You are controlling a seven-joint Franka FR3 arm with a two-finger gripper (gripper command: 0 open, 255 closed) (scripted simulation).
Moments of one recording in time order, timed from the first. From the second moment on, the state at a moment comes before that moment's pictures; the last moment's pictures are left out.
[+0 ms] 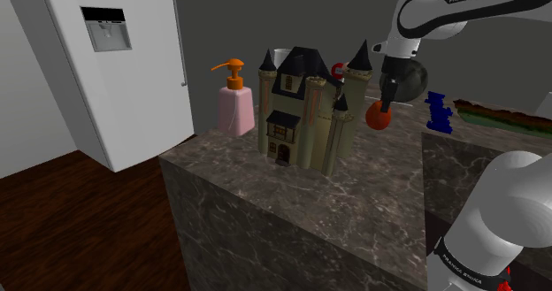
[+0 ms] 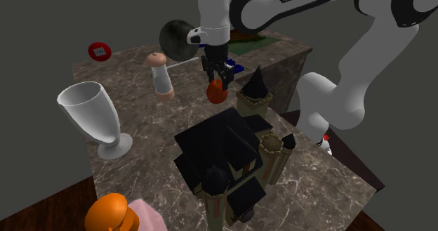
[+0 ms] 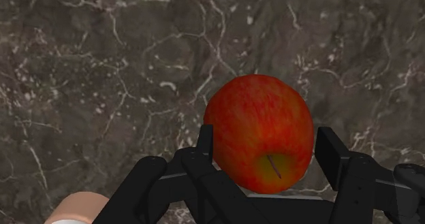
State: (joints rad) arm 0.05 -0.54 -0.41 -2.33 -0.18 1.79 -0.74
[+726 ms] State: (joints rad) arm 0.05 -0.54 -0.40 -2.29 -0.18 1.74 -0.74
